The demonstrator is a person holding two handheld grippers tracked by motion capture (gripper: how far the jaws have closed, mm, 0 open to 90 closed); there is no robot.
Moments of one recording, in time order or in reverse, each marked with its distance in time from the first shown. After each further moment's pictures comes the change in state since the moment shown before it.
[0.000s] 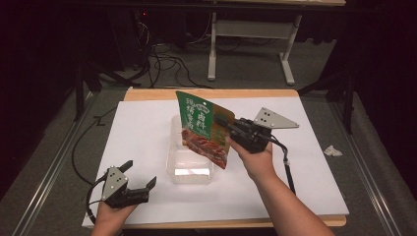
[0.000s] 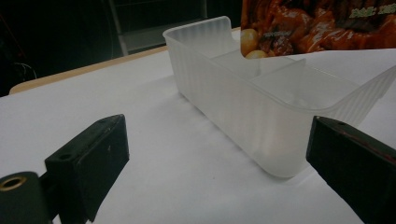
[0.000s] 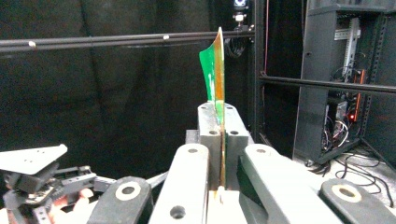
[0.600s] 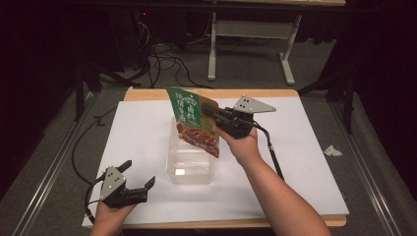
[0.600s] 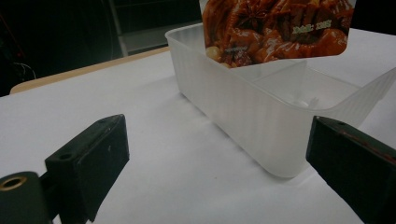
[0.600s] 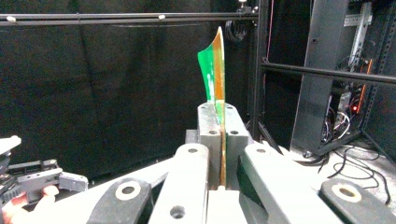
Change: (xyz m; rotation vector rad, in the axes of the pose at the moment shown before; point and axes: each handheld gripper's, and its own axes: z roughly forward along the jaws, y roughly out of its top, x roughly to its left) left arm 0.003 -0.001 -0.002 -0.004 -0.004 -0.007; right arm -0.025 -0.007 0.051 0.065 0.013 -0.017
